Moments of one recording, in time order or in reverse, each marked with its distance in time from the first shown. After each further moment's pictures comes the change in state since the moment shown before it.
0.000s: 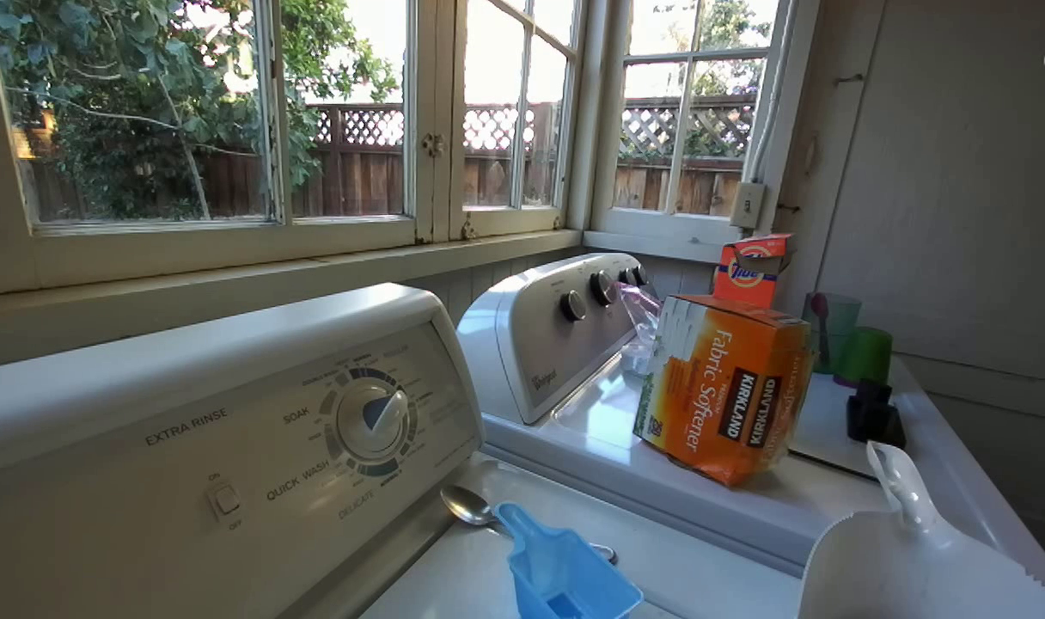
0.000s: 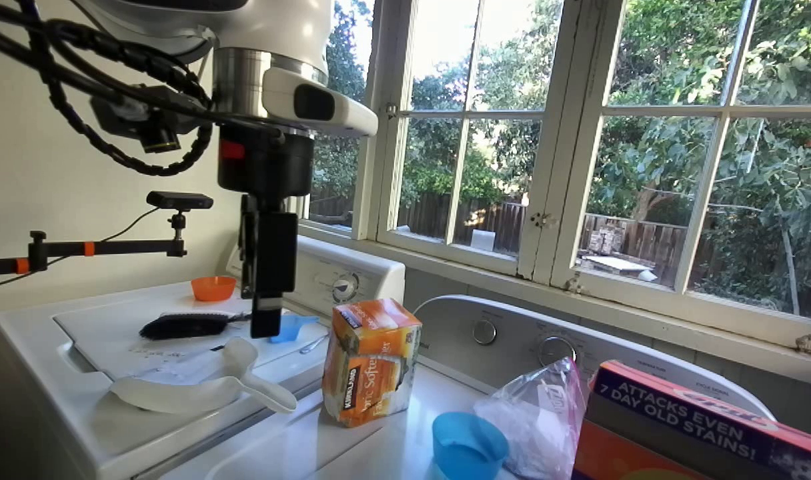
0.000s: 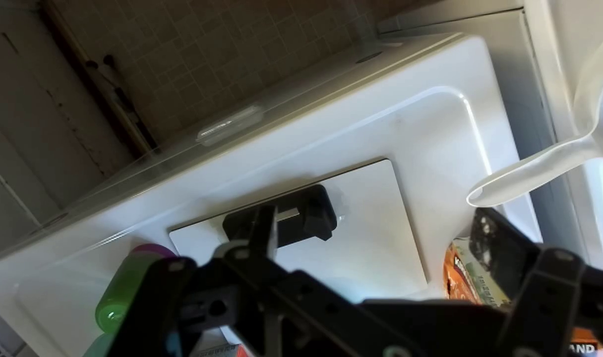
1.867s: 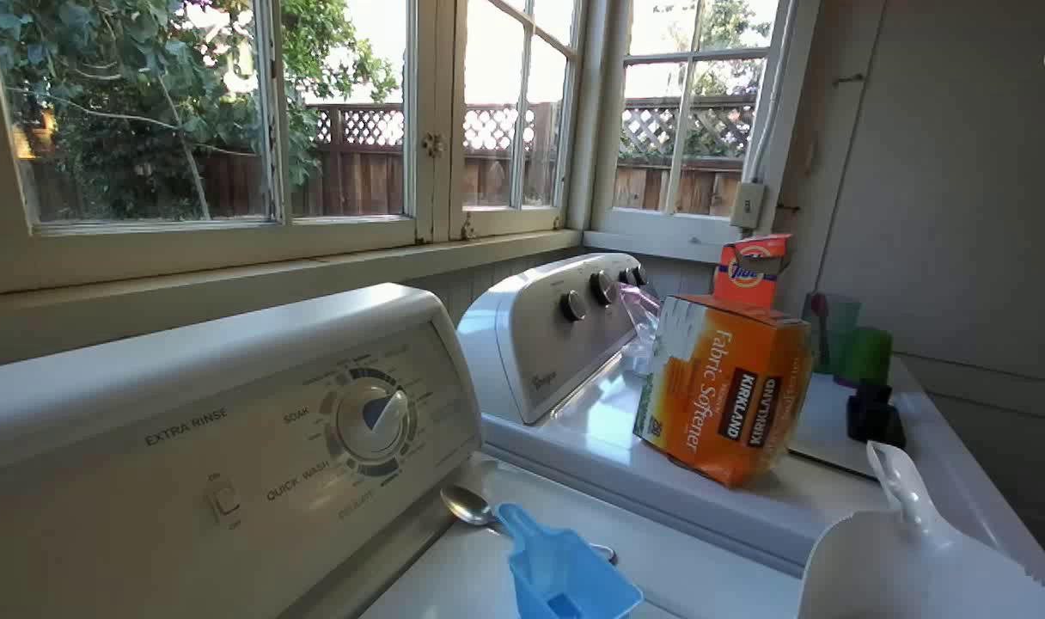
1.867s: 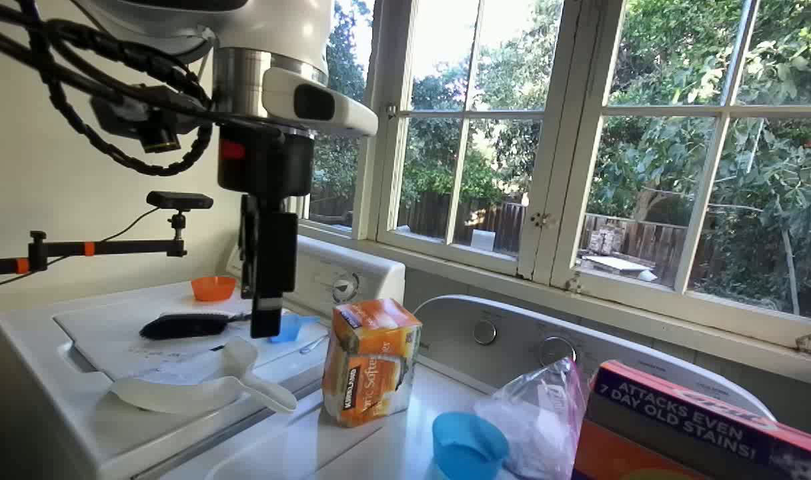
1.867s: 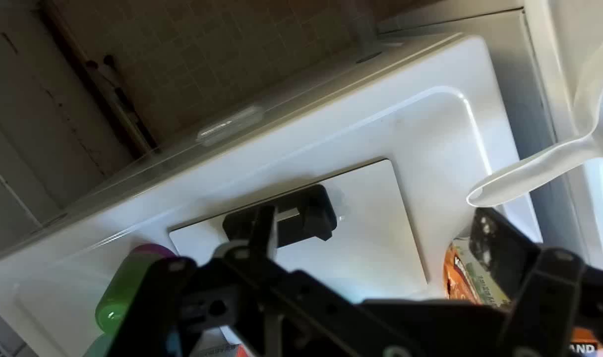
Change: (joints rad) arm 0.000 0.000 0.000 0.000 0.000 0.000 0.000
